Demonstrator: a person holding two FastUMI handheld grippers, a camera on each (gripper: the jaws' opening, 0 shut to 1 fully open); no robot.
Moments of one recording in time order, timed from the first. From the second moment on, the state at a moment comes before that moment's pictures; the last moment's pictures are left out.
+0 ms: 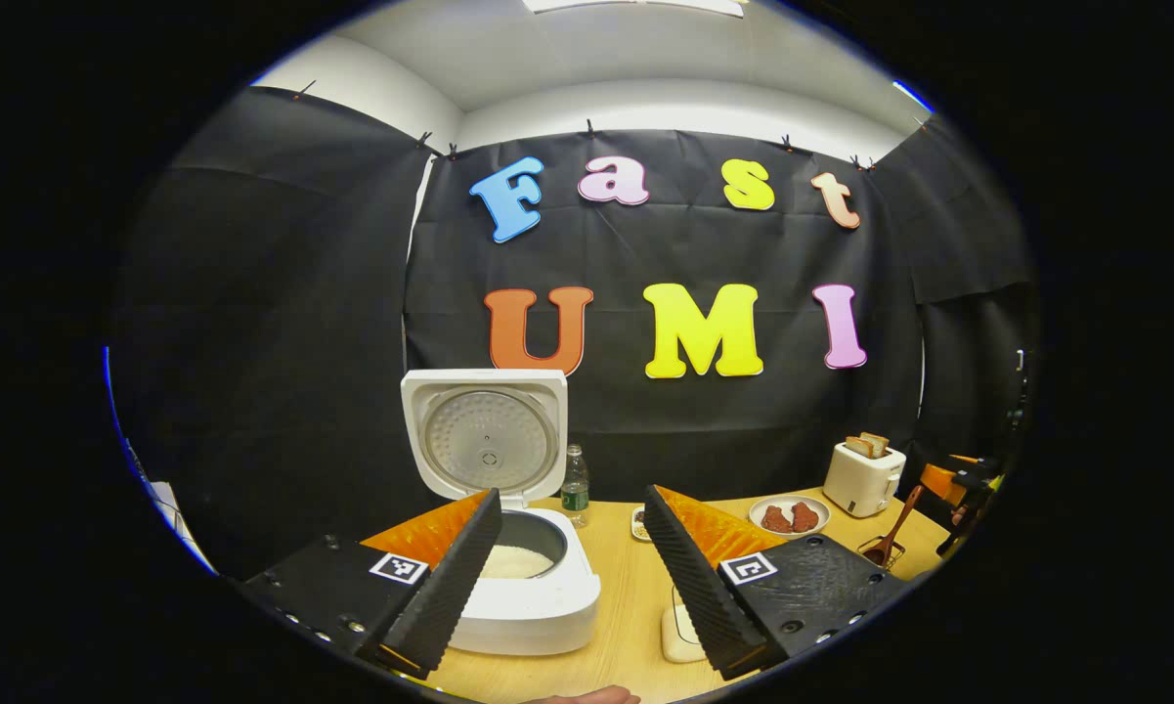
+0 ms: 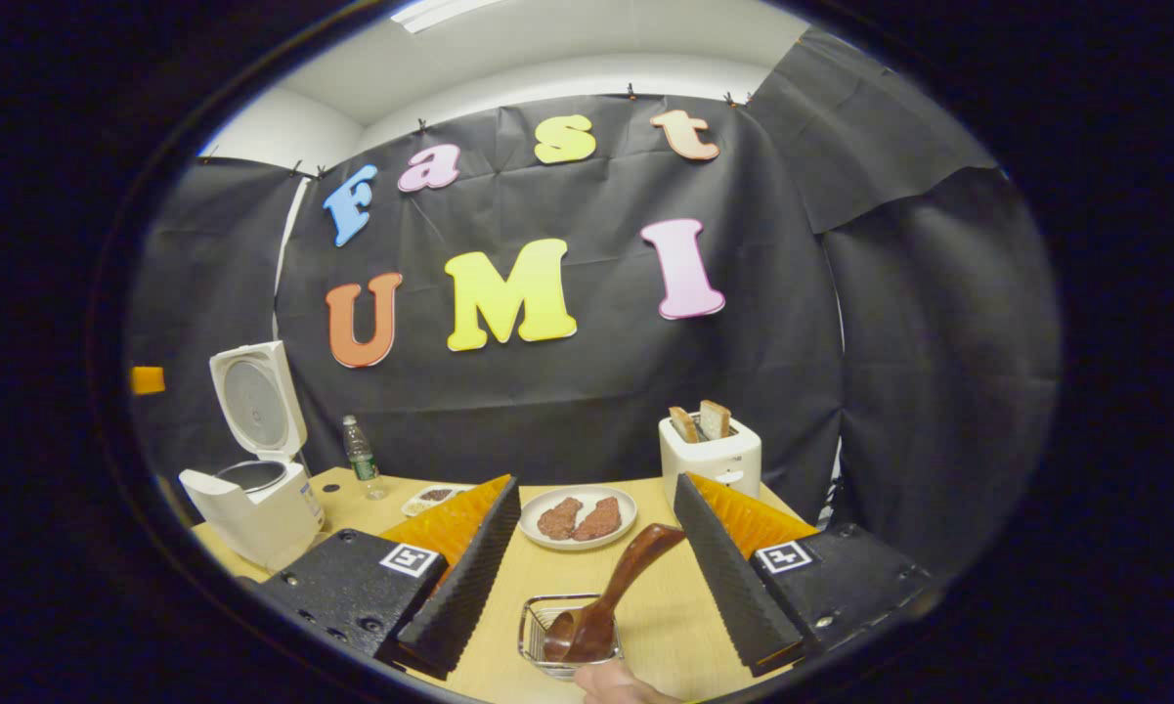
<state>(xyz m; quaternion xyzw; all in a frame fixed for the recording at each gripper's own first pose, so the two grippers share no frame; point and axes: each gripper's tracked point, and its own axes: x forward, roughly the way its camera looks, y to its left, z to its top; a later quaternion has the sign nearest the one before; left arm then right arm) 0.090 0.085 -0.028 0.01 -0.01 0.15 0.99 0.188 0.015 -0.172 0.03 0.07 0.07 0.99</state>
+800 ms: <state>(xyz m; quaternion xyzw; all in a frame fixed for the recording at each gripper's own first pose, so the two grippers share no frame) 0.196 0.178 0.082 0.01 -0.06 0.16 0.99 0.110 0.029 -0.112 0.01 0.05 0.12 0.99</state>
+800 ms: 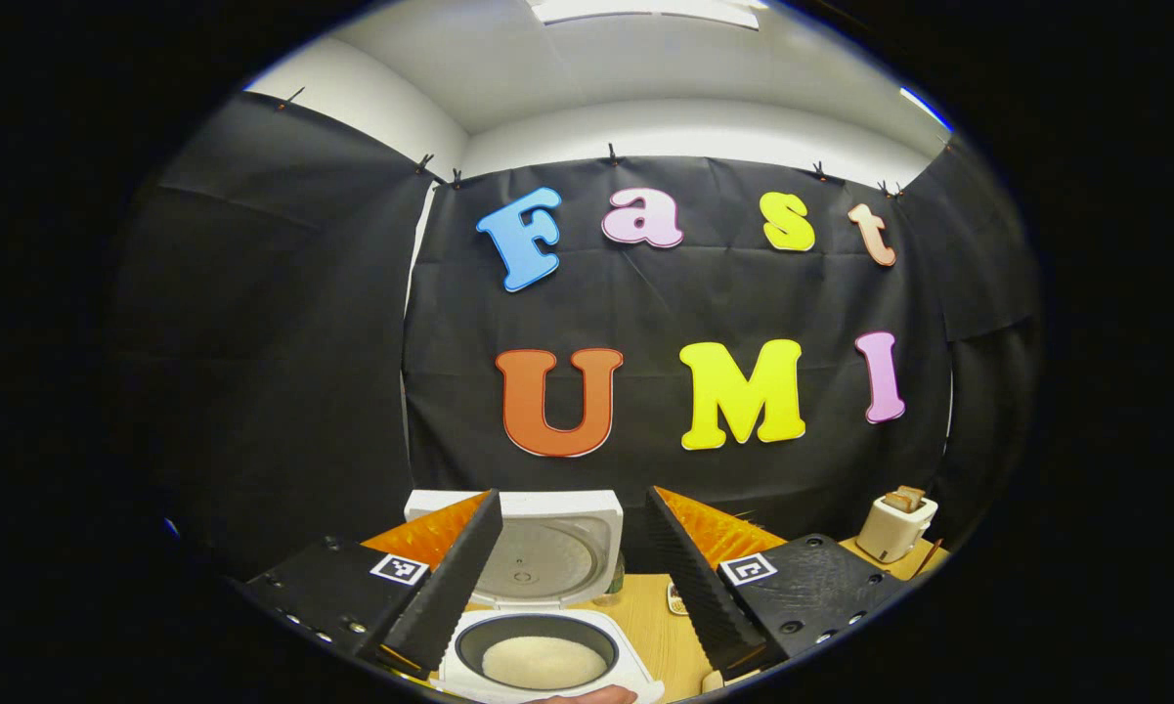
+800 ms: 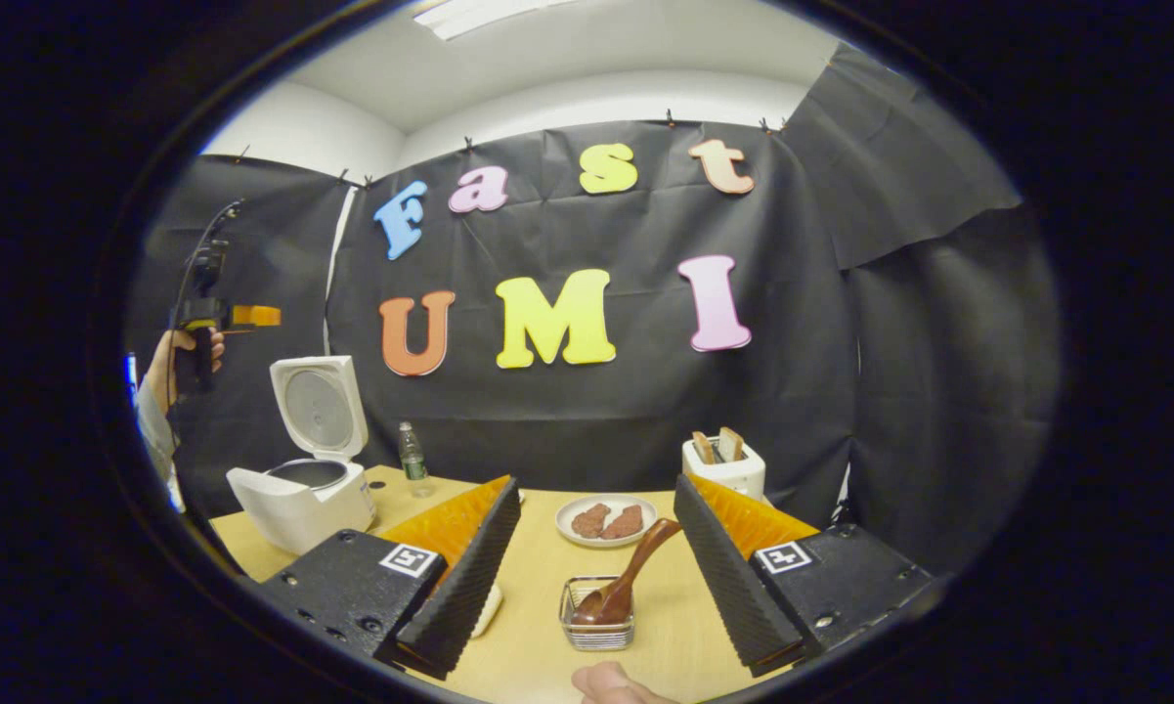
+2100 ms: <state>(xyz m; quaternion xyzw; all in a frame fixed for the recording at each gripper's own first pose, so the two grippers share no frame) 0.310 0.275 0.006 -0.01 0.08 0.20 0.98 0.040 0.040 -0.090 0.01 0.02 0.11 0.99</state>
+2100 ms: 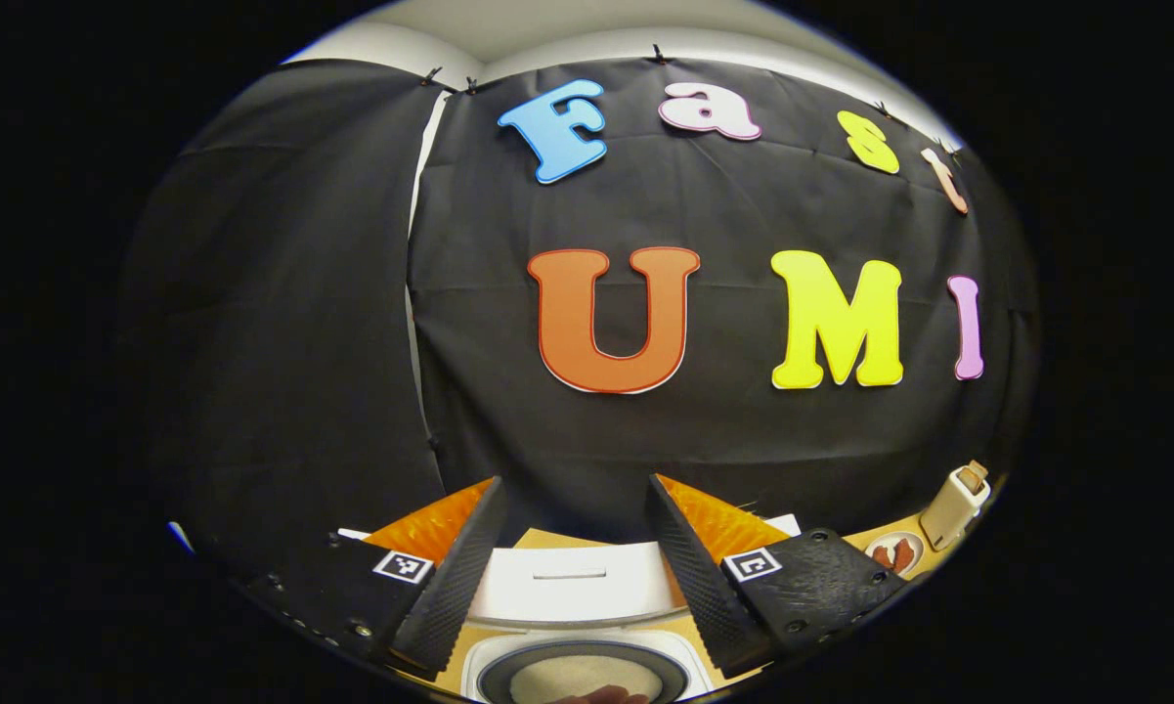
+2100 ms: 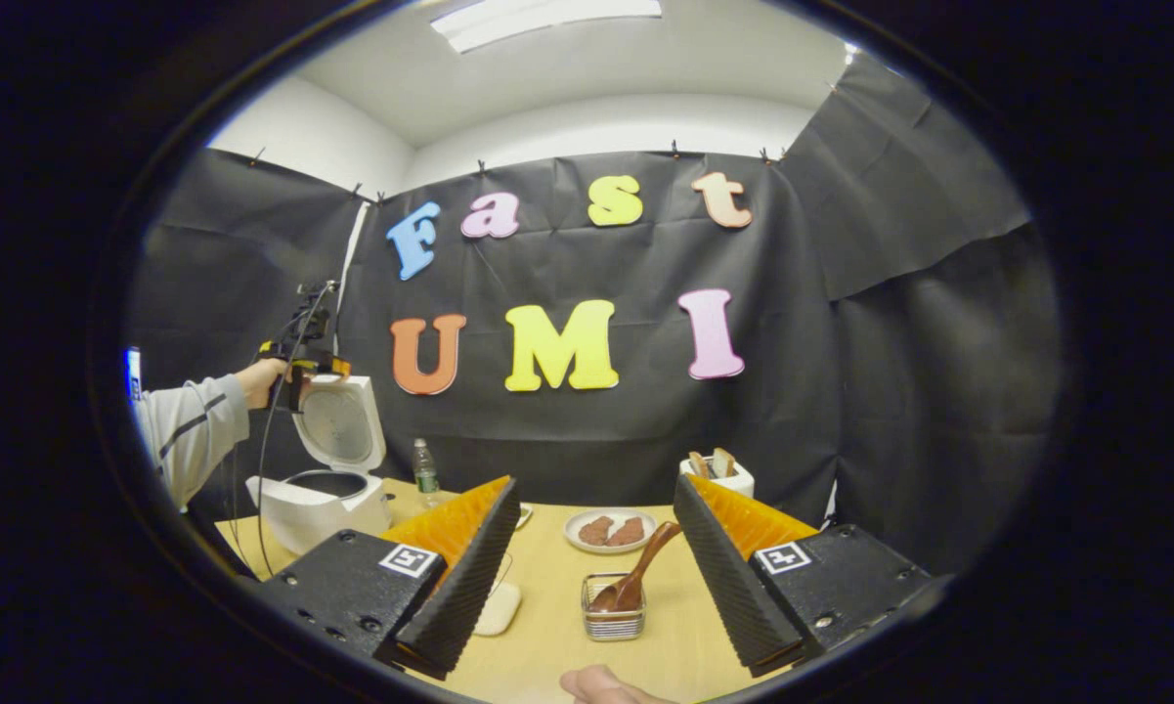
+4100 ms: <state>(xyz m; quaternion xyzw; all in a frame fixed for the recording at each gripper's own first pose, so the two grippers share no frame) 0.165 0.187 -0.196 -0.04 0.22 0.20 0.95 -0.105 0.074 -0.140 0.01 0.04 0.16 0.99</state>
